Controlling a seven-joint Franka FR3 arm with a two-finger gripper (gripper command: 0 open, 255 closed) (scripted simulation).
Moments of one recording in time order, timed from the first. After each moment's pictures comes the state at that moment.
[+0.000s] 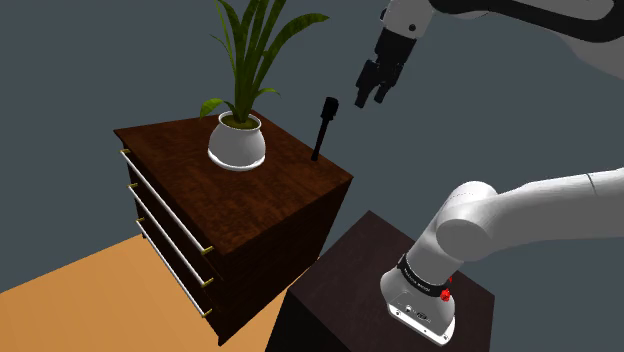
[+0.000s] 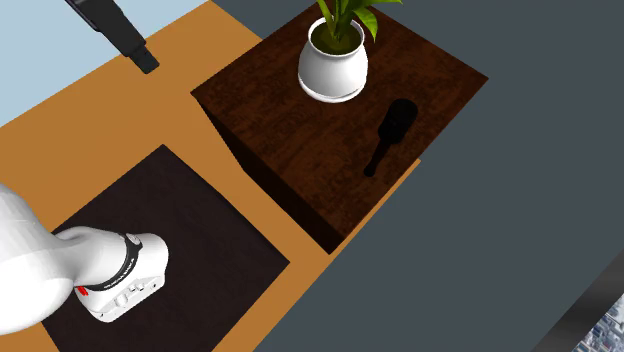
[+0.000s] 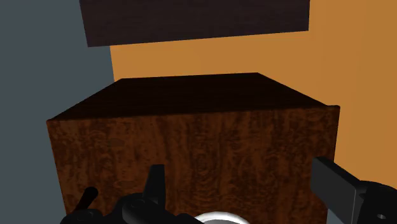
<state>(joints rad) -0.01 -0.75 0.02 -2.28 -0.02 1.59 0.06</state>
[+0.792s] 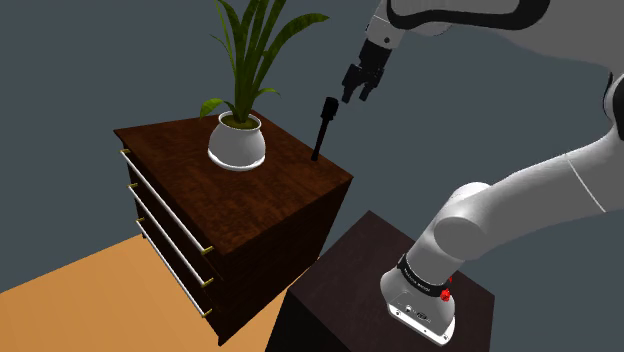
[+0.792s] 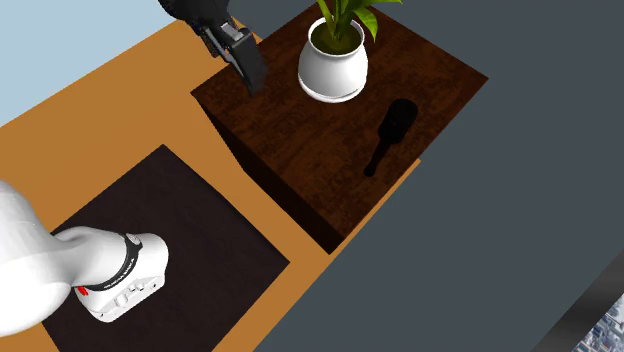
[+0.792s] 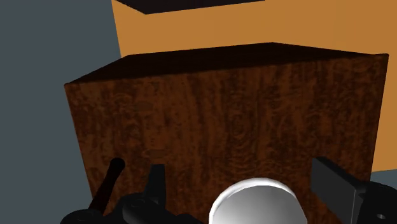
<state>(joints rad) -0.06 -0.51 -0.14 -2.21 -0.06 1.81 -0.07</state>
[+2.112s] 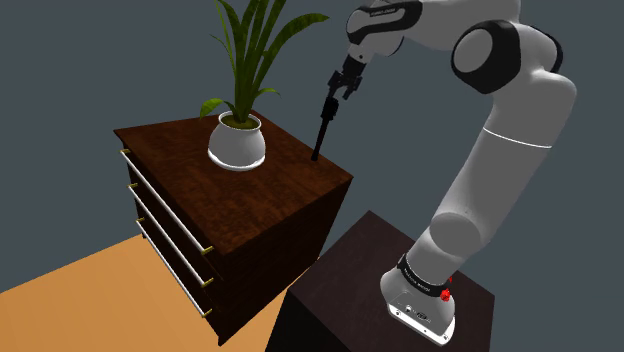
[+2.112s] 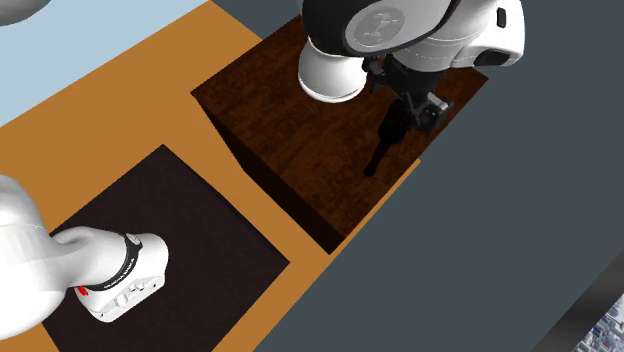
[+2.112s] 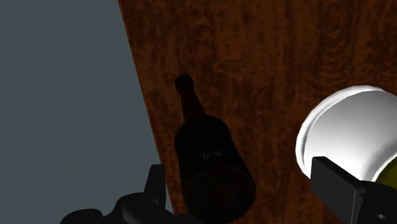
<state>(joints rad) -0.16 0.16 -0.37 -1.73 0.19 2.01 -0.40</state>
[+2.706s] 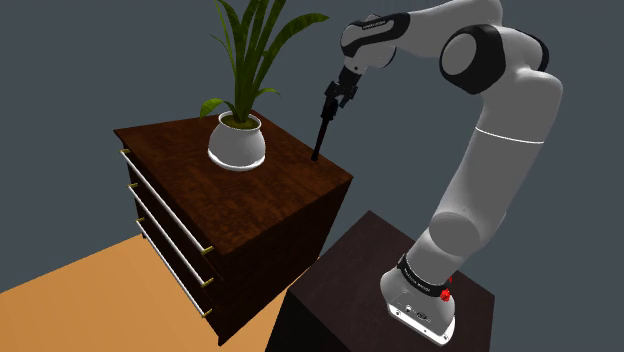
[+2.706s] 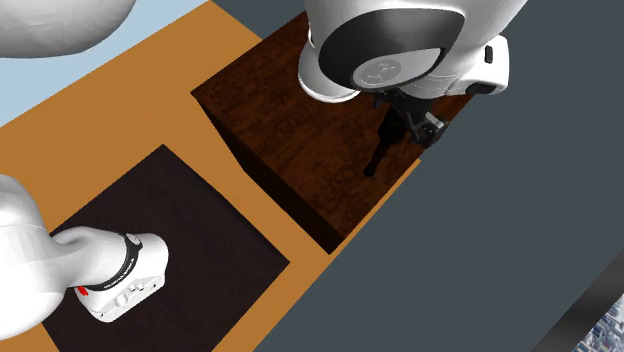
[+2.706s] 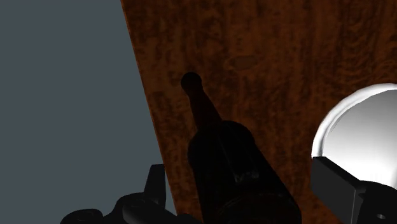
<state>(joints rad) -0.18 0.22 -0.37 -1.76 0.23 2.09 -0.44</state>
